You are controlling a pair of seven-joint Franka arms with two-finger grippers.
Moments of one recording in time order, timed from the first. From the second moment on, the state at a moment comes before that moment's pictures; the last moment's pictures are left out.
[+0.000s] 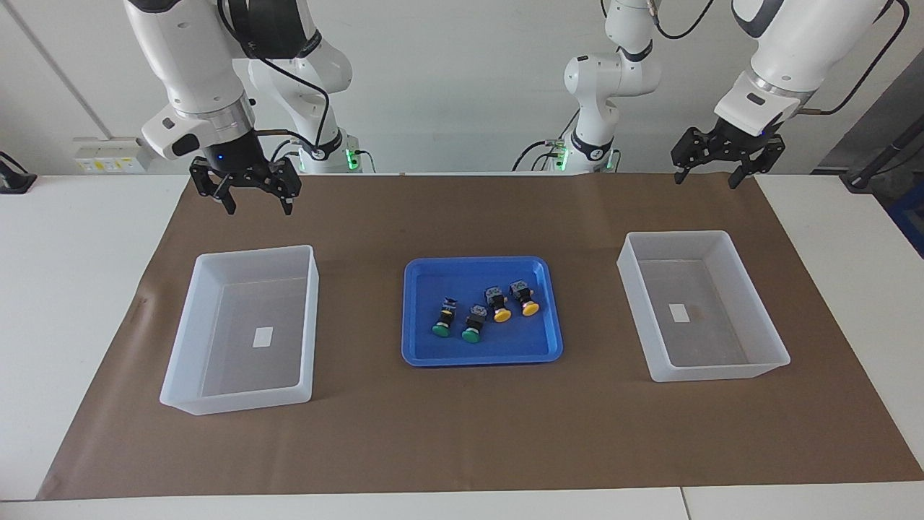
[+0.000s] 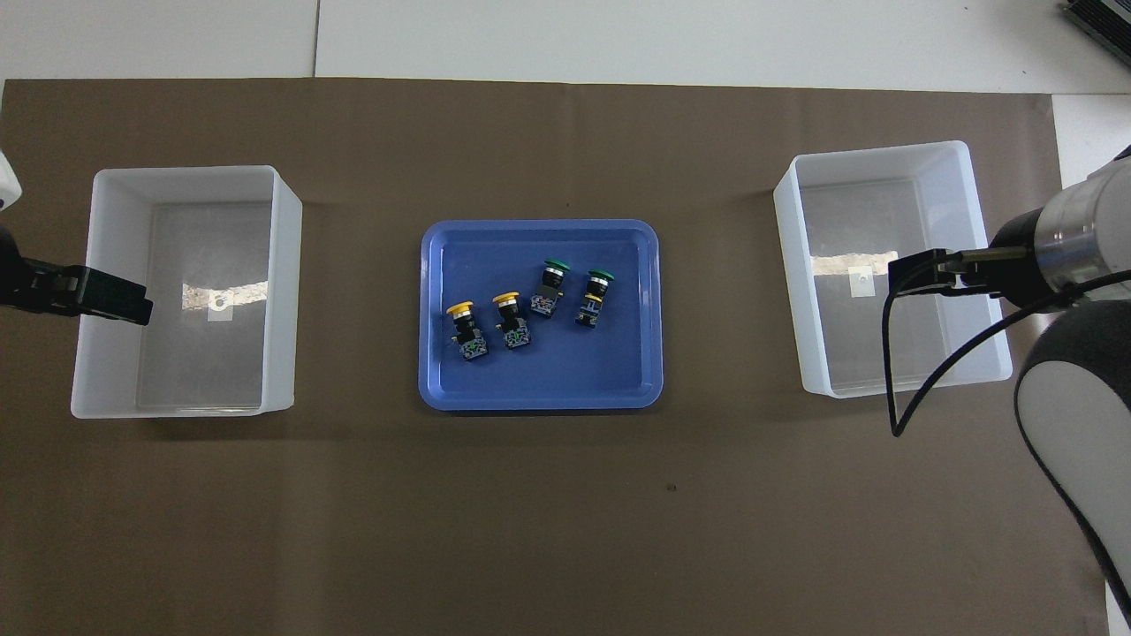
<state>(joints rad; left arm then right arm) -0.03 -0.04 -0.05 -1.57 -0.02 1.49 0.09 0.04 -0.04 0.06 -1.70 -0.02 1.71 0.13</state>
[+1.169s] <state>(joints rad) -0.03 -0.04 -0.05 -1.57 -0.02 1.49 0.09 0.04 -0.04 0.06 -1.72 -0.02 1.75 0.13</state>
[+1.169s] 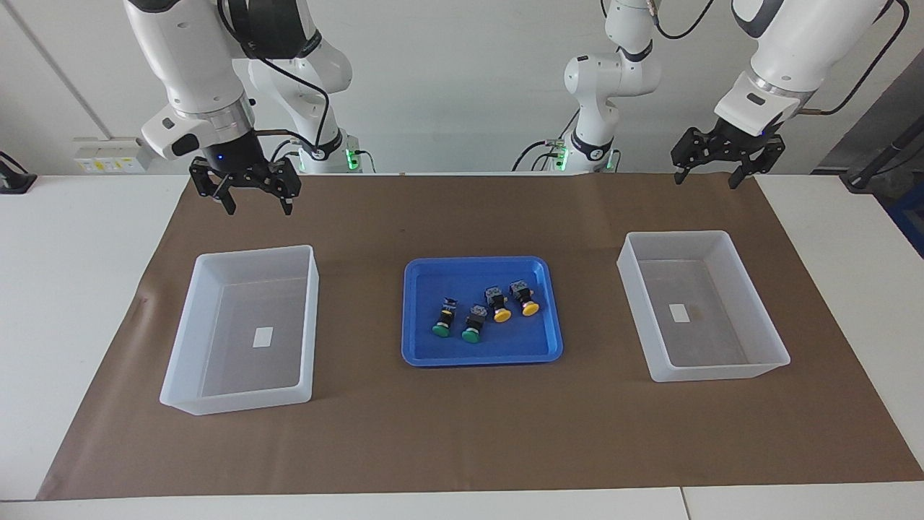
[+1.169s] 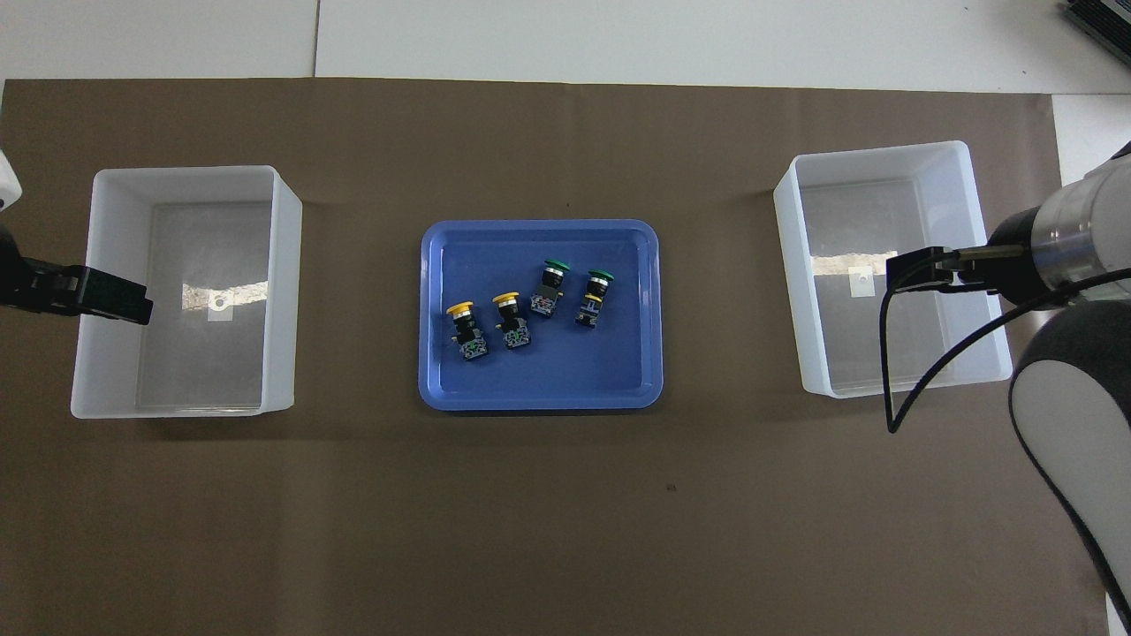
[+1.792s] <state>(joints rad) -0.04 -0.04 -0.05 -1.59 -0.02 1.53 0.07 0.13 0.04 0.06 -1.78 -0.02 1.95 0.29</state>
